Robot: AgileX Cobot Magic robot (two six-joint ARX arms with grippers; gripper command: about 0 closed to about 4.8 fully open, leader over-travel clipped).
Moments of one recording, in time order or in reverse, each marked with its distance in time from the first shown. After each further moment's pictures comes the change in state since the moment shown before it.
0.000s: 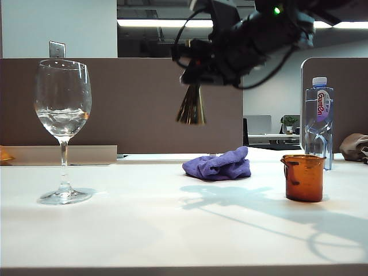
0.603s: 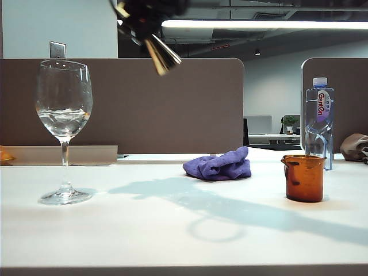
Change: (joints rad) left arm 0.000 0.000 0.000 0.000 0.000 0.000; right arm 0.171 0.206 0.761 -0.748 0.323 -0.622
